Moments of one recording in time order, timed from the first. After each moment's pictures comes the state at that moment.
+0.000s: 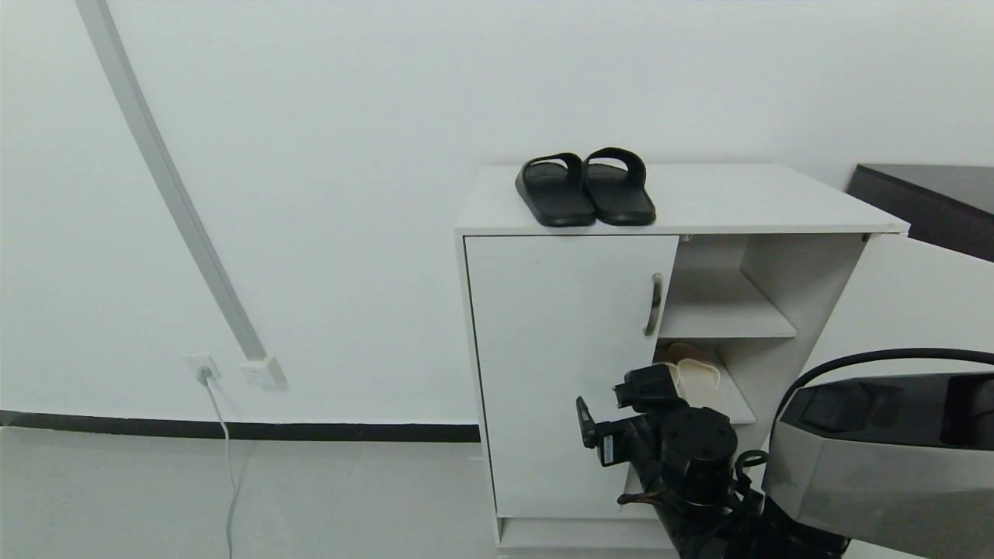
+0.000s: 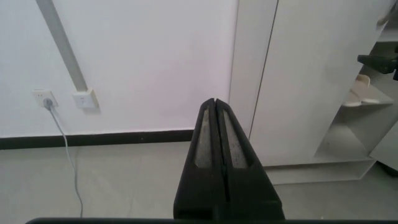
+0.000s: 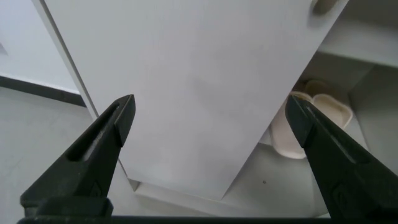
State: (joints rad) left arm 0.00 0.00 0.00 0.00 -0.03 0.01; right arm 0.78 2.27 -0.61 -1.57 -0.58 0.00
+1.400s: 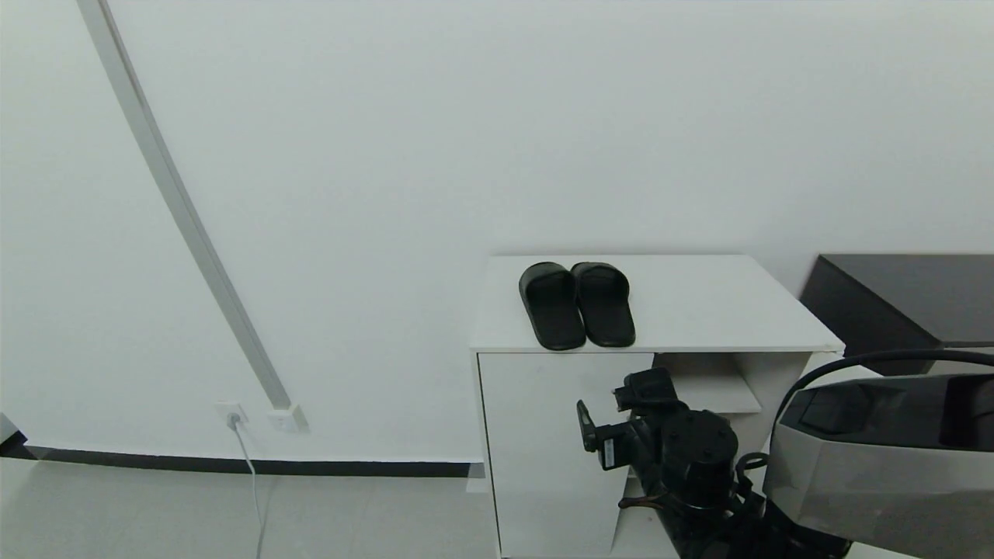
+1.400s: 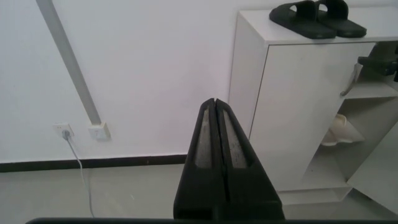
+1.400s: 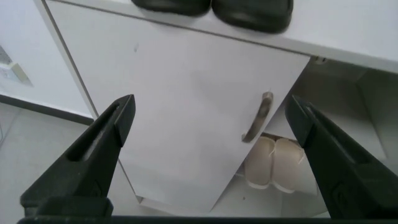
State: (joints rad) left arm 0.00 0.00 0.00 0.00 -0.03 0.01; right arm 0.78 2.27 -0.60 -1.57 -0.58 -0.01
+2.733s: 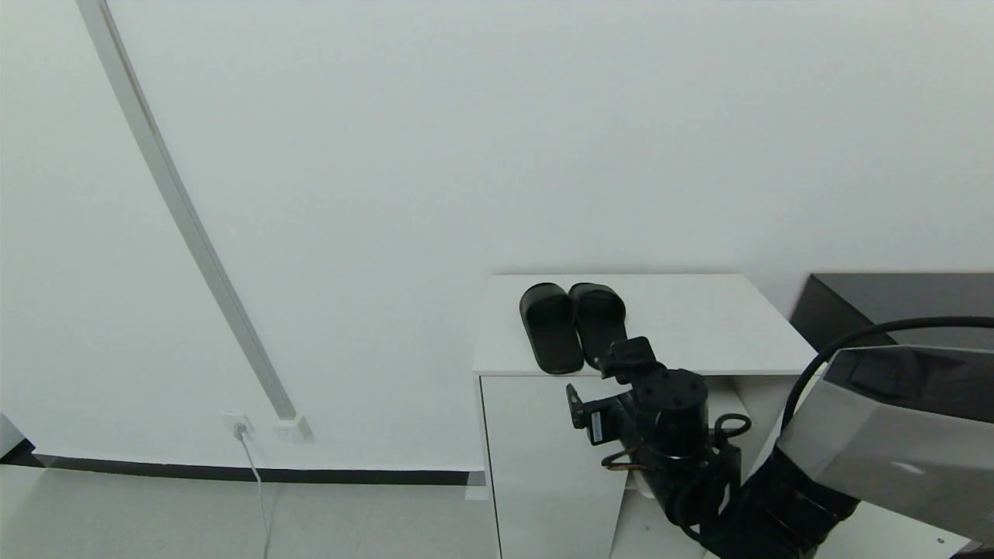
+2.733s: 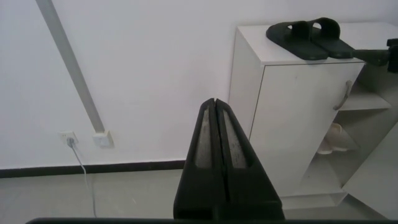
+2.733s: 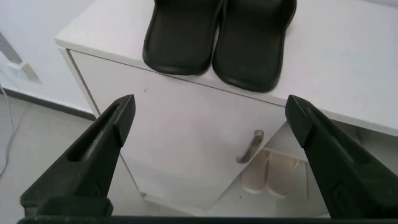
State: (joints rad) left arm 0.00 0.00 0.00 0.00 -0.03 0.02; right arm 0.75 2.19 -0.78 -1.22 -0.53 0.03
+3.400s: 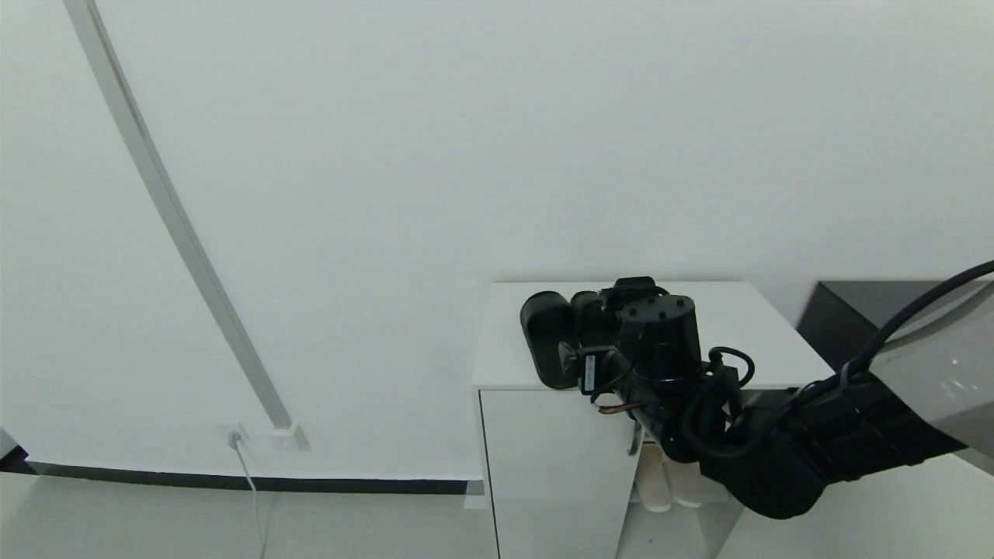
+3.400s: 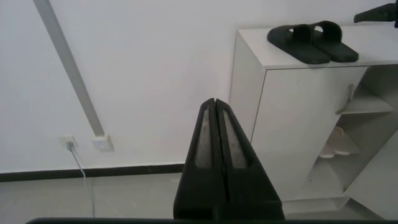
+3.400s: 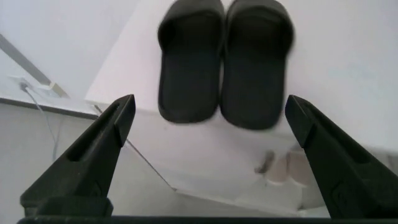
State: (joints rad) left arm 0.00 0.00 0.00 0.00 -0.03 0.02; right arm 0.75 2.03 -1.02 -0.74 -0.53 0.23
